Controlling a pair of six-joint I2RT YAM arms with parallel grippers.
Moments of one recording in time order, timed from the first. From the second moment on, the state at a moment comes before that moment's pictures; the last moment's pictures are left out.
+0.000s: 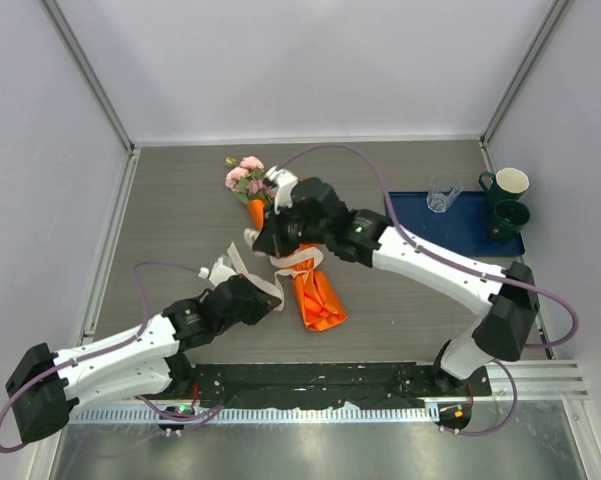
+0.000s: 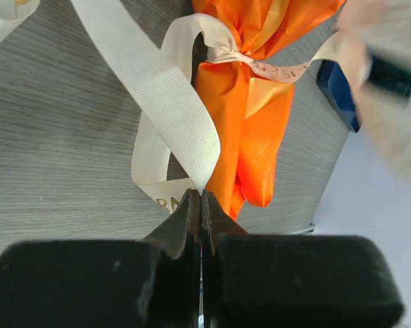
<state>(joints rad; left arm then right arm) -0.94 0.89 0.46 -0.28 -0.27 -1.48 0.92 1.54 1.44 -0.35 -0.13 0.44</state>
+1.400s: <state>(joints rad) -0.73 1.23 0.66 -0.10 0.03 -1.33 1.01 1.03 0.90 -0.50 0.20 0.35</state>
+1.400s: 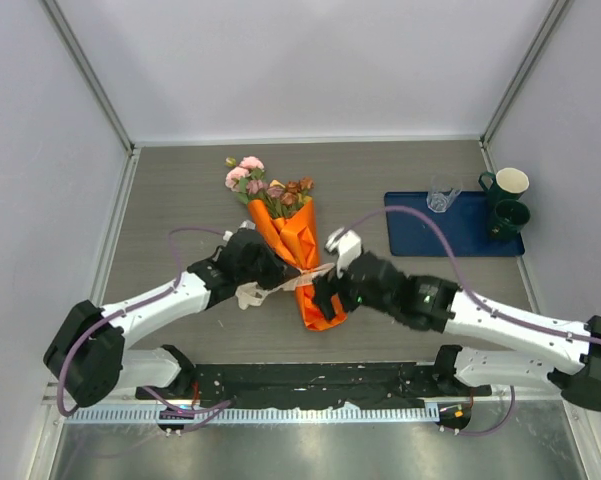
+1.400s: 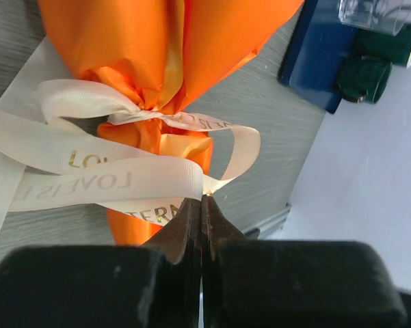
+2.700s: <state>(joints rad) -0.35 1.48 0.73 -0.26 0.77 -0.89 1.29 1.96 0.73 0.97 0.31 -0.46</state>
